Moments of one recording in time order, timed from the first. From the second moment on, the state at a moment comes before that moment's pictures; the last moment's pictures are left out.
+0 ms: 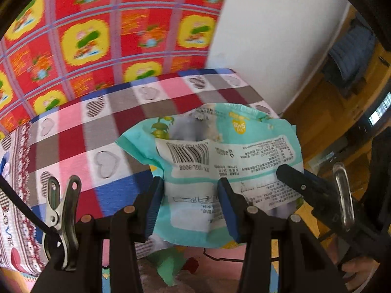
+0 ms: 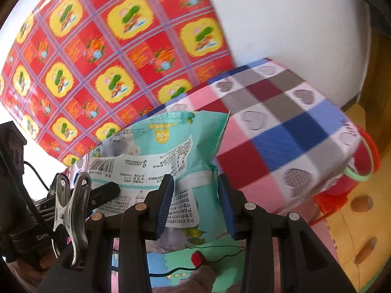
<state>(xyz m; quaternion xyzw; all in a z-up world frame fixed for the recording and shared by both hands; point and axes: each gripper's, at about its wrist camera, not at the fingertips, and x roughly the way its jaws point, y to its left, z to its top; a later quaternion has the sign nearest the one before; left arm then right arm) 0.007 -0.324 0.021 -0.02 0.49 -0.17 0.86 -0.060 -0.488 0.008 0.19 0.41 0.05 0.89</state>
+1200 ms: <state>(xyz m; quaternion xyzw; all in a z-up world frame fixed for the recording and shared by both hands) 0.068 -0.683 0.021 0.08 0.47 -0.38 0.79 -0.107 -0.805 0.017 0.26 0.34 -0.17 0.88</state>
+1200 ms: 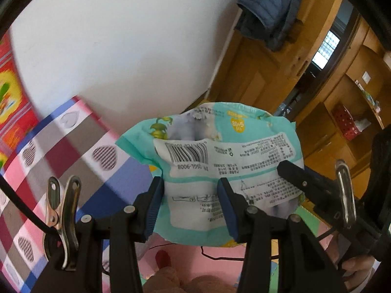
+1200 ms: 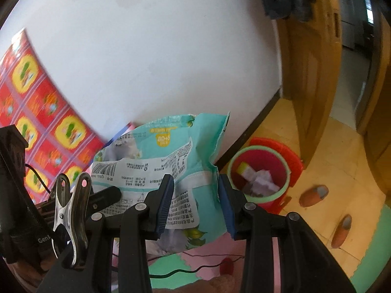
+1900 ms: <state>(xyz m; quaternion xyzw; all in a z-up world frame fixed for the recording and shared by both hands) 0.068 -0.829 -0.034 0.07 0.52 -0.33 0.79 -0.095 -0.957 -0.024 0.26 0.40 -0.14 0.87</state>
